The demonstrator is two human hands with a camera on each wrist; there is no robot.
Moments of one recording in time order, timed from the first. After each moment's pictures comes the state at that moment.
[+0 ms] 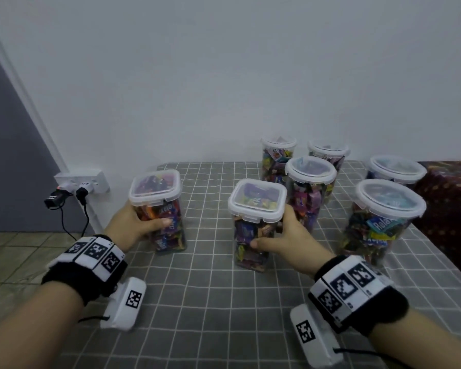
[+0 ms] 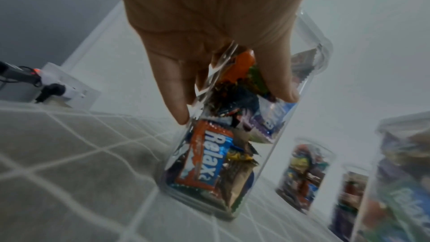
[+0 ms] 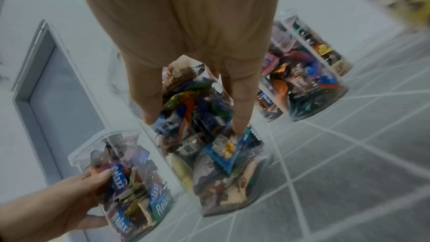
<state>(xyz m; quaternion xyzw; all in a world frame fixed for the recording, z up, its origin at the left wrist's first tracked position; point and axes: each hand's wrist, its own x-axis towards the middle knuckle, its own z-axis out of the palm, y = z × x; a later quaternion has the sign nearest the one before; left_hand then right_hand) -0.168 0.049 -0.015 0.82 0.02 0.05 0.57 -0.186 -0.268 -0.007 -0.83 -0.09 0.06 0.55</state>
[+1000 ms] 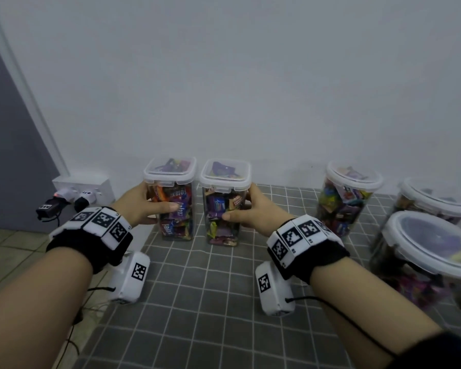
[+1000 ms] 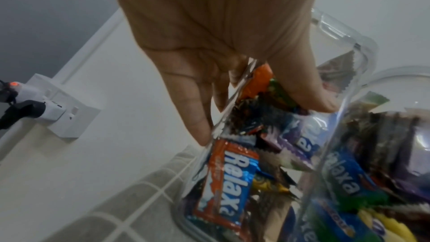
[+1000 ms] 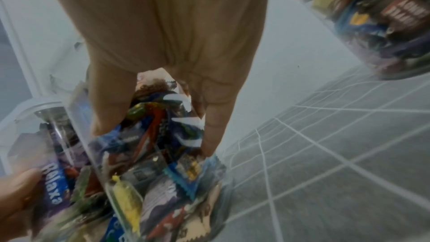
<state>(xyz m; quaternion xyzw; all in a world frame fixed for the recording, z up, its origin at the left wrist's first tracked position) -0.003 0.127 -0.012 0.82 0.05 0.00 0.57 0.027 -0.127 -0.006 -0.77 -0.16 0.17 0.59</state>
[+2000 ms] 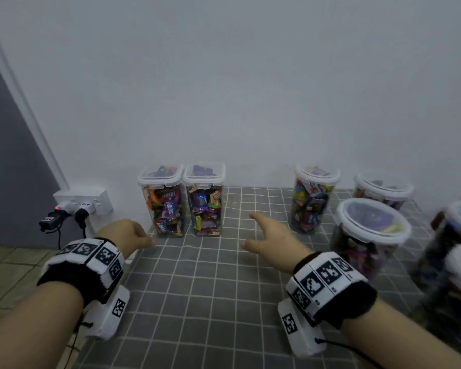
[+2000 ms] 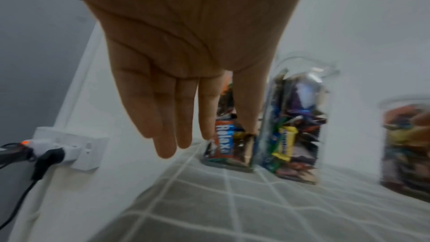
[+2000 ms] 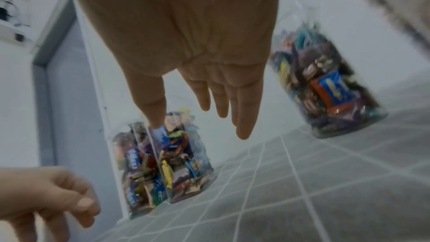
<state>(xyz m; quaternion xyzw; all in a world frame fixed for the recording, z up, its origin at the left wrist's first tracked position) -0.063 0.106 -0.004 0.97 0.14 -0.08 0.15 -0.059 -0.187 0.008 -0.93 -0.15 0.09 0.32</state>
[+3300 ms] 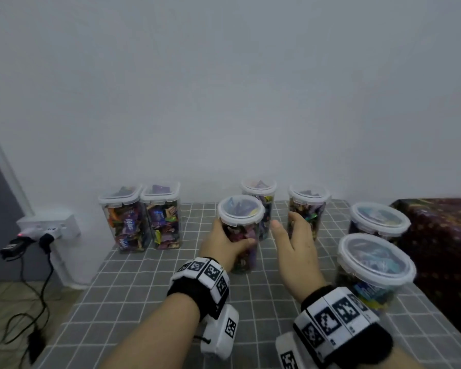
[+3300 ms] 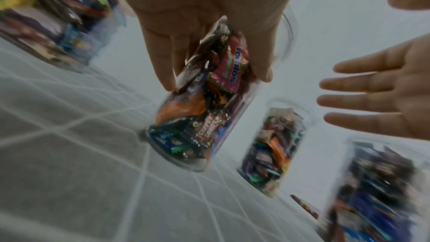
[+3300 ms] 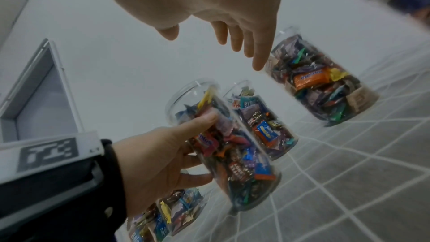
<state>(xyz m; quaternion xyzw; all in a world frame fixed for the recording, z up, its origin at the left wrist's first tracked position) -0.067 -0.150 -0.022 0.82 0.00 0.10 0.56 -0.129 -0.290 0.014 -0.83 -0.02 -0.22 0.52</state>
